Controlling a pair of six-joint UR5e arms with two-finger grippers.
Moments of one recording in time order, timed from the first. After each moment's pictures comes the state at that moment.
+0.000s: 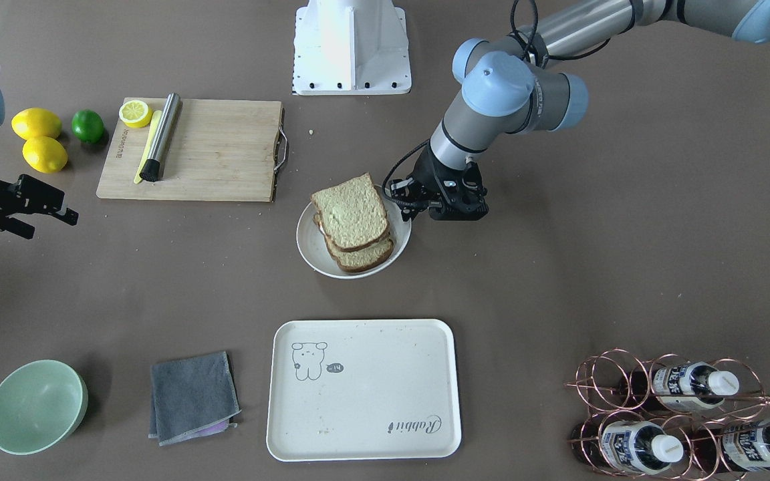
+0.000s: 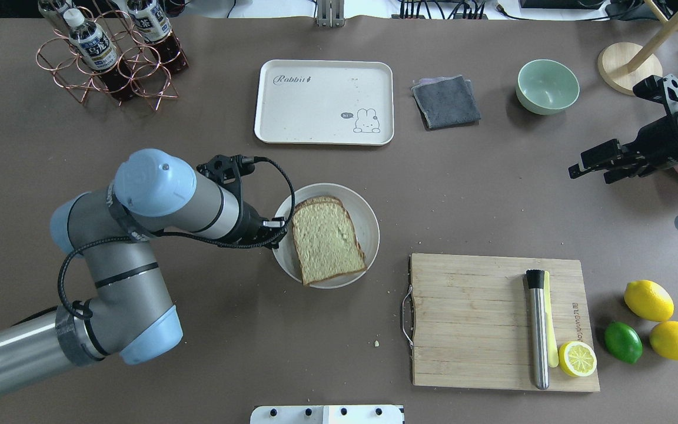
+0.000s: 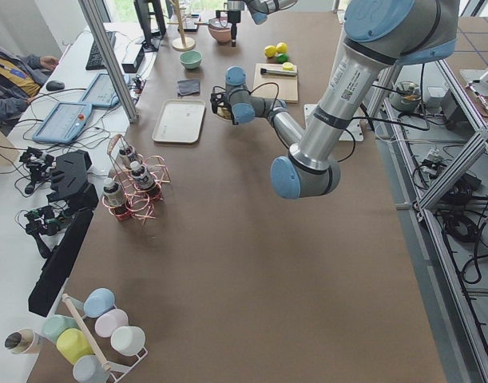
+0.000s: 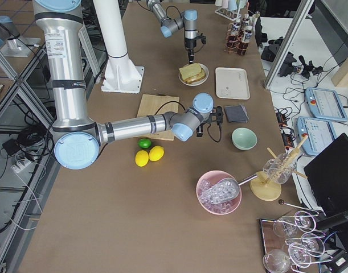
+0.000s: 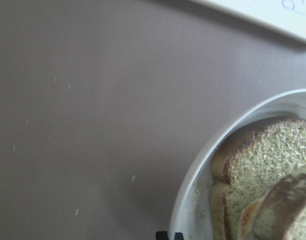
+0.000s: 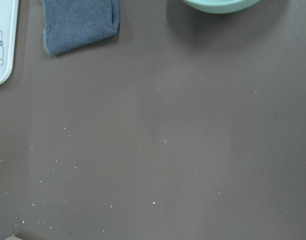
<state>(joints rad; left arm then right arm) -0.66 -2.26 -1.47 -2.00 -2.05 -1.38 1.10 -1.49 1.64 -0.88 2.48 0.88</state>
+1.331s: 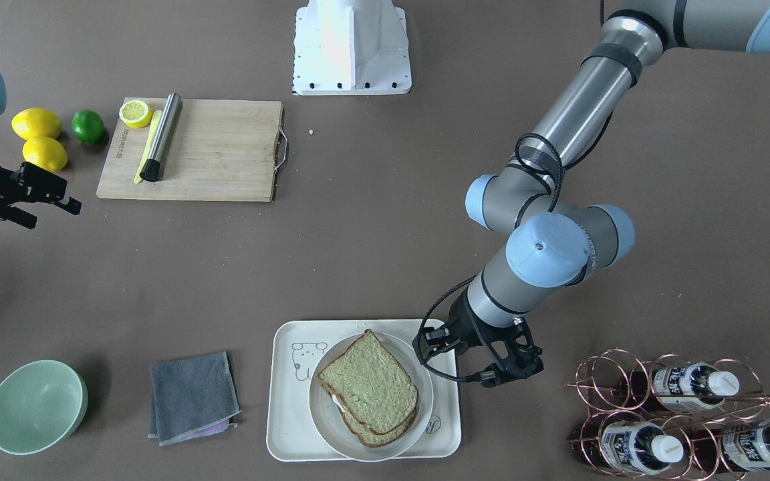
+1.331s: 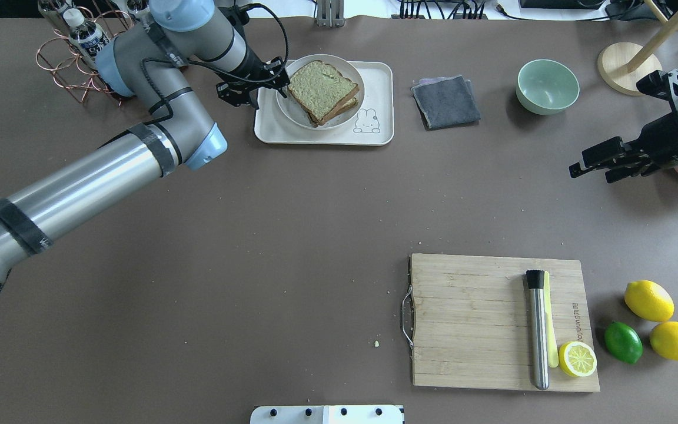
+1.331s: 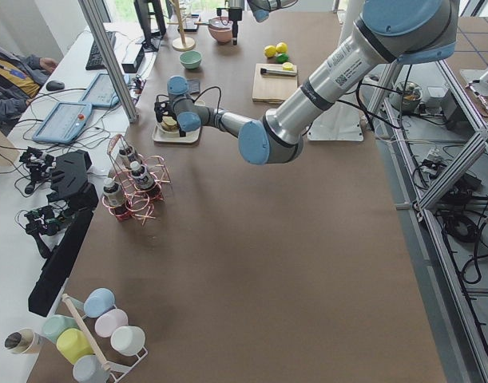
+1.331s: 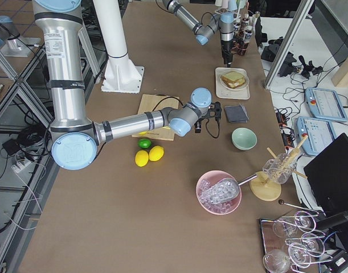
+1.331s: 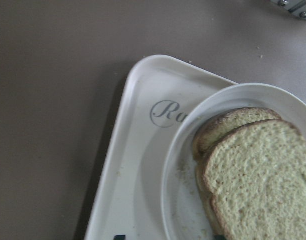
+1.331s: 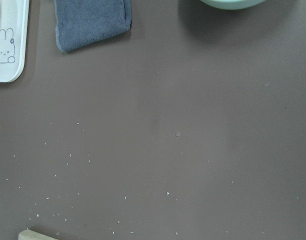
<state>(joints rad) -0.86 -2.43 -0.98 -2.29 -2.13 -1.35 1.09 -1.49 1.71 -0.96 2.48 0.88</state>
